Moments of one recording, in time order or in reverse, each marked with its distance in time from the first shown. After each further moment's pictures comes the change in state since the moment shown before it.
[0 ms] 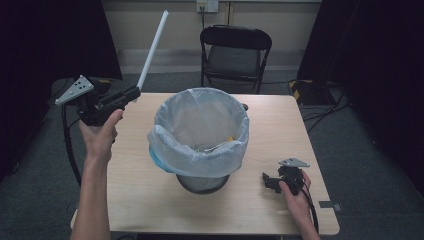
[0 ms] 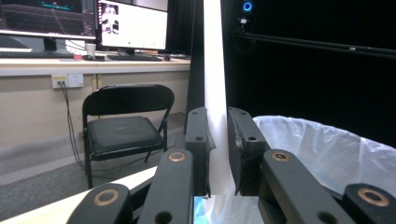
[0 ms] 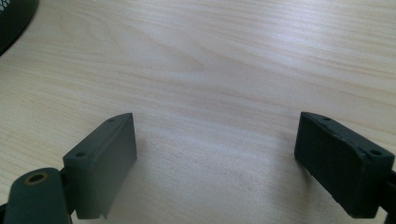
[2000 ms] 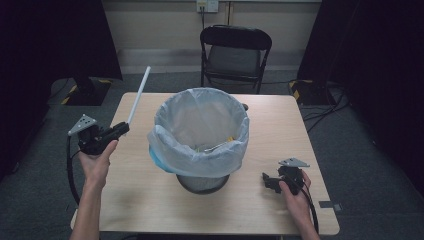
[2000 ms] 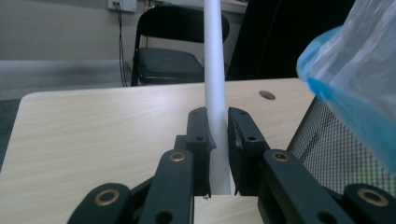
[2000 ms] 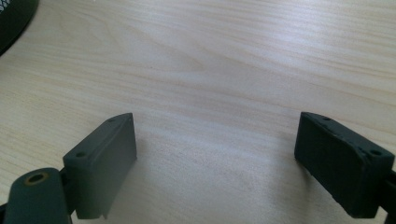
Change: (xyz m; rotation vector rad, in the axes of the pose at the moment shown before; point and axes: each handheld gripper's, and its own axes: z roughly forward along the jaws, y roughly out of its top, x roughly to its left) left arm 0.049 -0.112 -0.028 0.193 0.205 -0.133; right arm 0.000 0.000 0.000 0.000 0.000 0.000
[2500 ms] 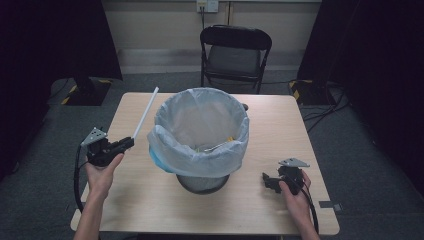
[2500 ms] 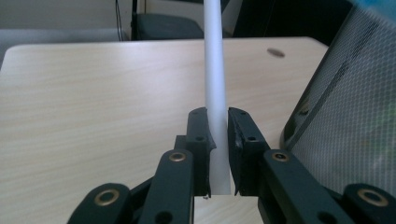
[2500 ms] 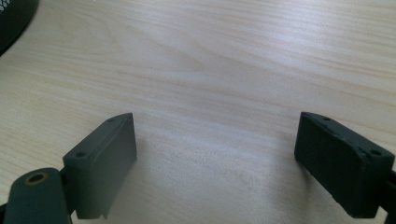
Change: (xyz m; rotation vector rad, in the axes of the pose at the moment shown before) left arm 0.003 -0.044 0.008 0.107 0.002 0.004; right arm 0.000 0.000 0.000 0.000 0.000 0.000
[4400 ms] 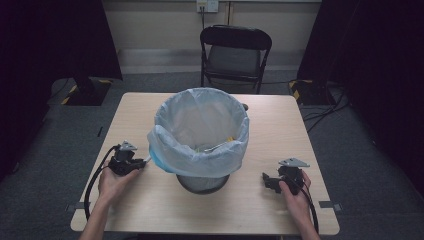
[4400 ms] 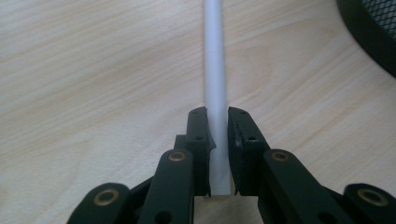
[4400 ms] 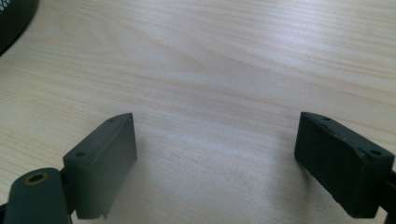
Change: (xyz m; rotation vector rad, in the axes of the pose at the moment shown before) left arm -0.009 -0.049 0.056 0.512 0.035 0.179; right arm 0.000 0.000 0.000 0.000 0.000 -0.001
